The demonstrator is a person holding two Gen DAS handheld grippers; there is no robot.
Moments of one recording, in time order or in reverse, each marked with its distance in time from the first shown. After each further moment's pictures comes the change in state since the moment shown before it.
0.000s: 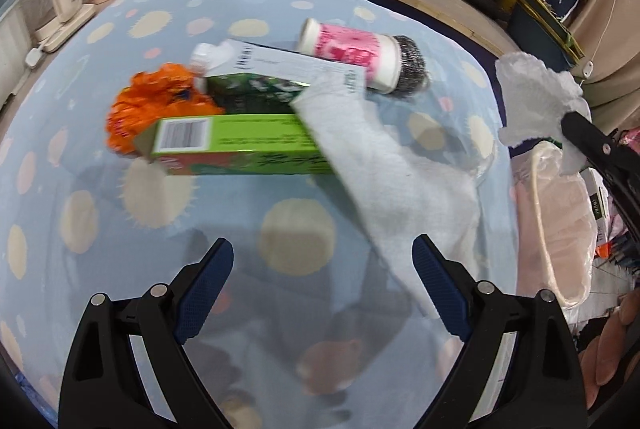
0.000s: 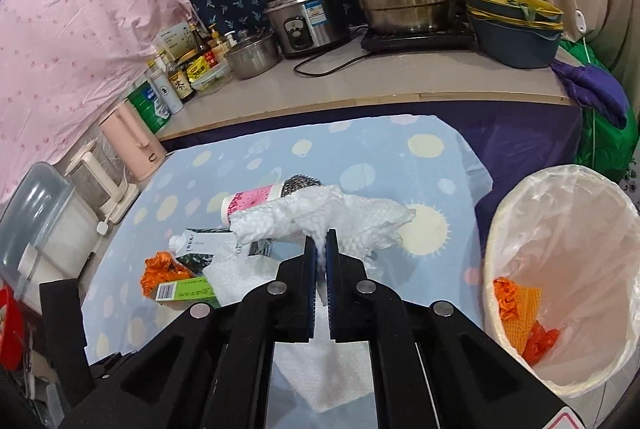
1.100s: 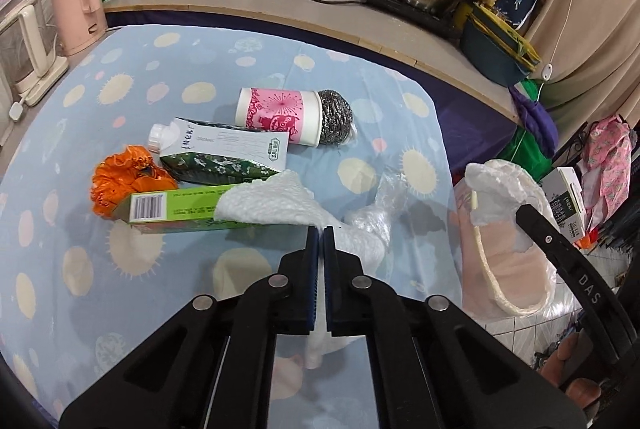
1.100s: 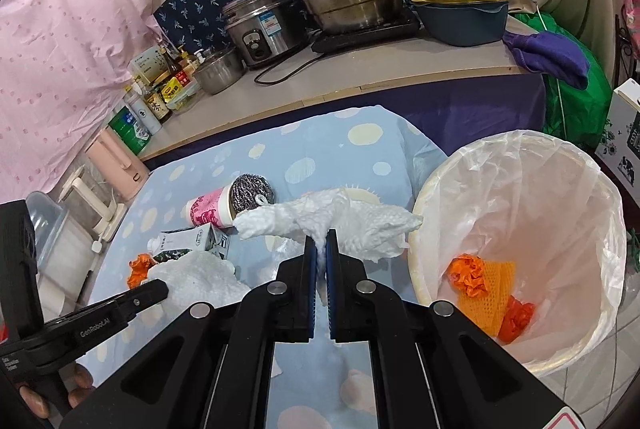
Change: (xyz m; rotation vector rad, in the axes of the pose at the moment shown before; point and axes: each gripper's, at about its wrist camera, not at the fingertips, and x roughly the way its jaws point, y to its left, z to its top) left arm -0.049 -0.039 0.022 0.088 -0.099 -0.065; right arm -0.033 -0.058 -0.017 0.102 -0.017 -0.015
